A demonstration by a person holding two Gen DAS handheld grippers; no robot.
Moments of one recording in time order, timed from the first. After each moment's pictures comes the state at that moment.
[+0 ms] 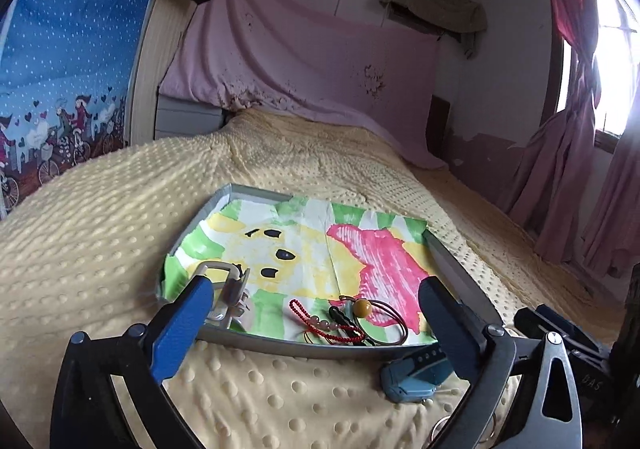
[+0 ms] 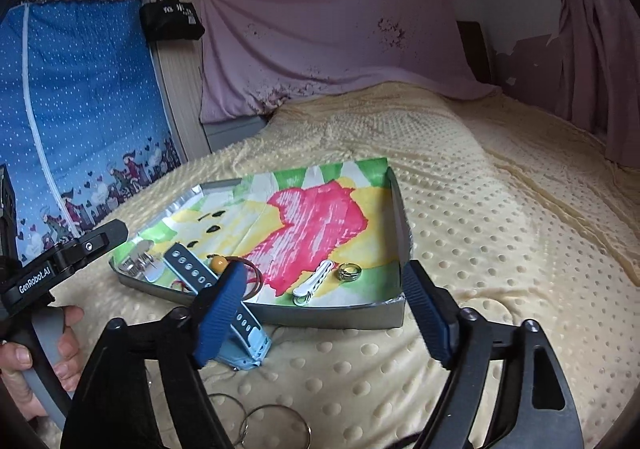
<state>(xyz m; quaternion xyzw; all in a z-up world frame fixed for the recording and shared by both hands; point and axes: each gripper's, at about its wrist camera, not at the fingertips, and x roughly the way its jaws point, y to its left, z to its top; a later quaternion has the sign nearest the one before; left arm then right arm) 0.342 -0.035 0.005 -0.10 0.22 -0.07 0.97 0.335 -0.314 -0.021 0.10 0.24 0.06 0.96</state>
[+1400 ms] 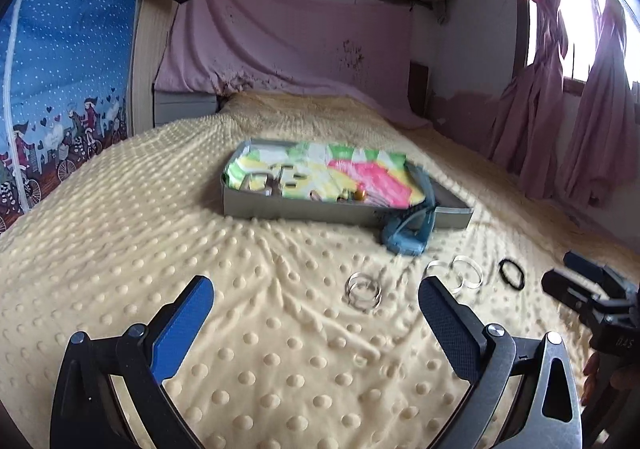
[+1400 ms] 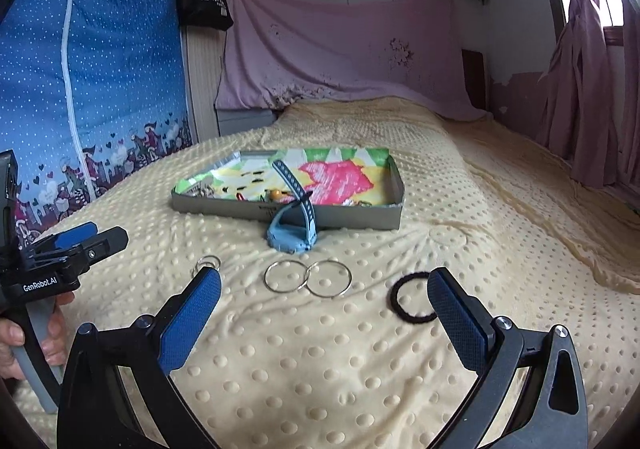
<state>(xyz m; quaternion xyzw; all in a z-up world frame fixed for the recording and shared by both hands) 0.220 -0.009 -0.022 -0.04 0.27 -0.09 0.96 0.177 -0.287 -0.004 0.03 0.25 0.05 0.97</state>
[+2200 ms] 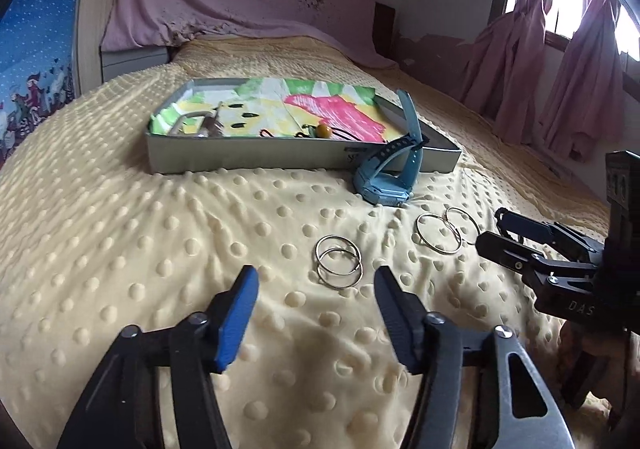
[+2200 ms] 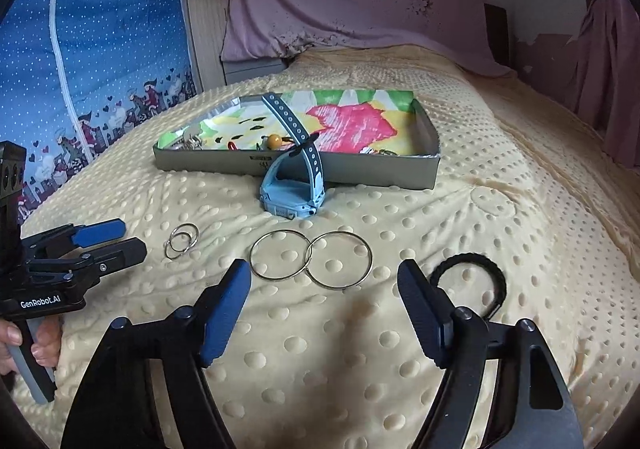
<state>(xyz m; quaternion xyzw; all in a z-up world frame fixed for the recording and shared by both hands) 0.271 -0.033 -0.054 -0.03 0.36 -0.17 0.92 0.245 -0.272 -0.045 0.02 0.33 0.08 0.94</state>
